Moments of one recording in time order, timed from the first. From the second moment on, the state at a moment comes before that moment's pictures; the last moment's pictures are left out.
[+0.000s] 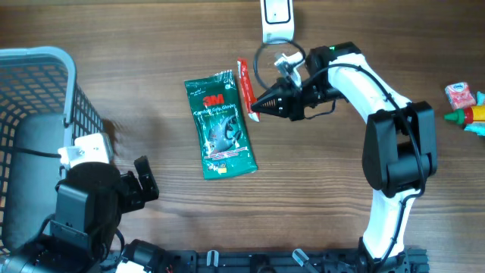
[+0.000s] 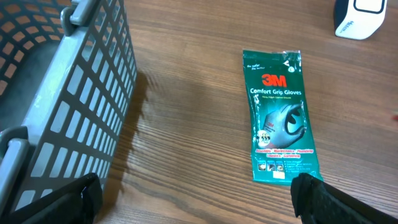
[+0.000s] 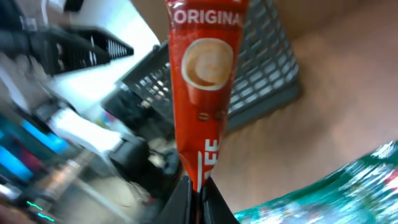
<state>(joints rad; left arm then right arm) -0.36 0.73 1.26 -1.37 -0.37 -0.47 0.25 2.13 1.61 -1.37 -1.56 -1.35</state>
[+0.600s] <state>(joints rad) -0.36 0.73 1.26 -1.37 -0.37 -0.47 0.25 1.96 1.66 -0.37 -1.56 -1.48</state>
